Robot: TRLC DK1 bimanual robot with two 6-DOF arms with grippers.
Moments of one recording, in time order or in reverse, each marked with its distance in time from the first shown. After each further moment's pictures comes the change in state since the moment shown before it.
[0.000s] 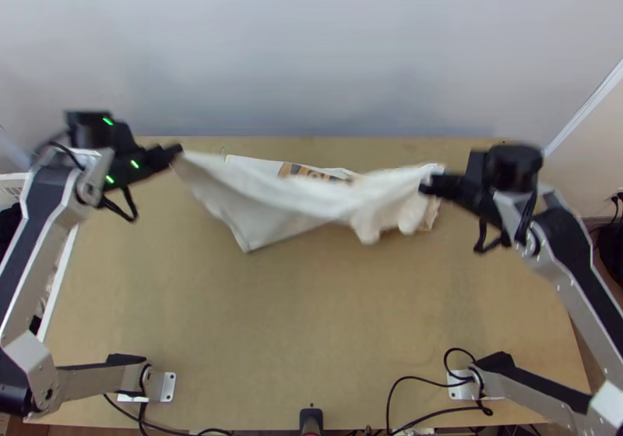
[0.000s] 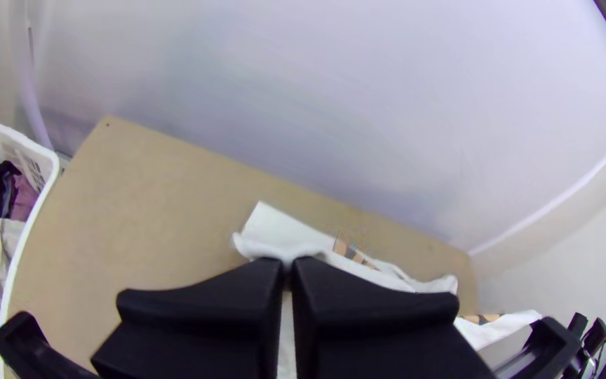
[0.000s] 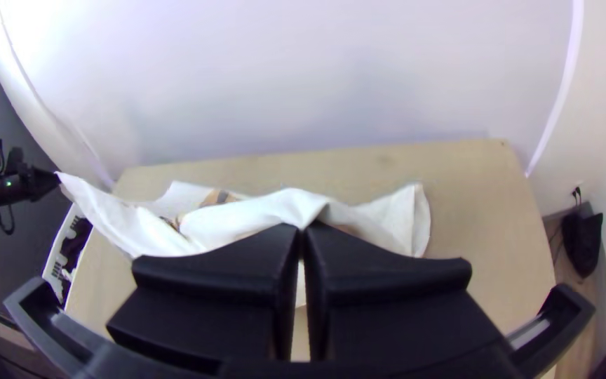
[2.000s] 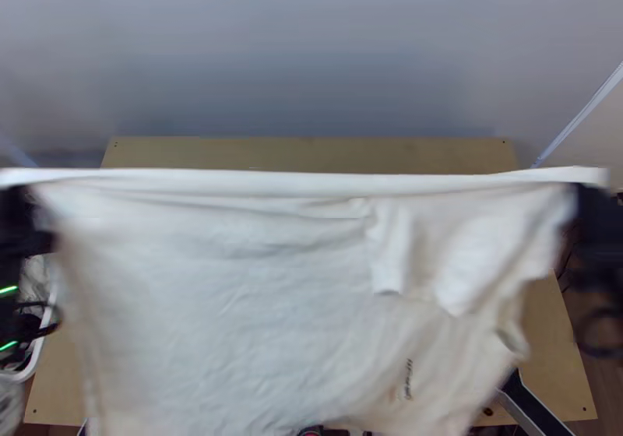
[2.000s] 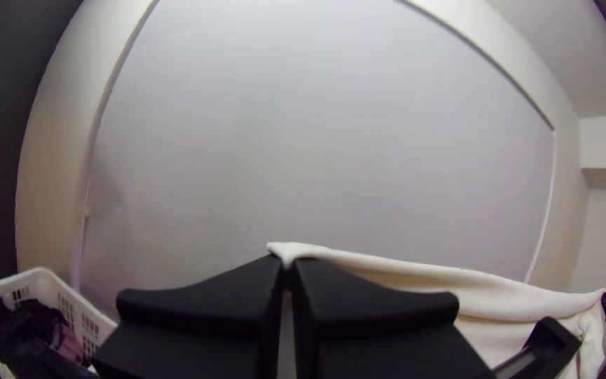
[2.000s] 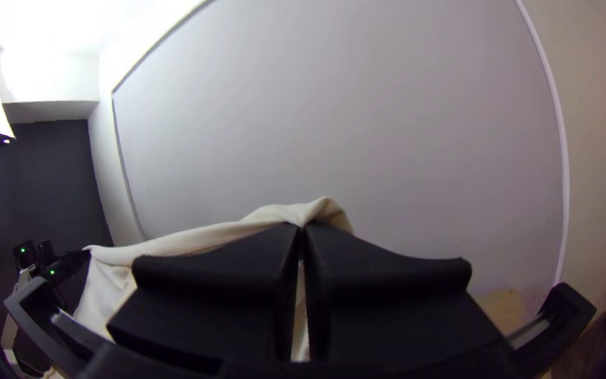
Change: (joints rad) left arm 0.084 -0.857 -0.471 0.391 -0.211 0.134; right arm 0.081 -0.590 -0.056 0.160 0.044 -0.005
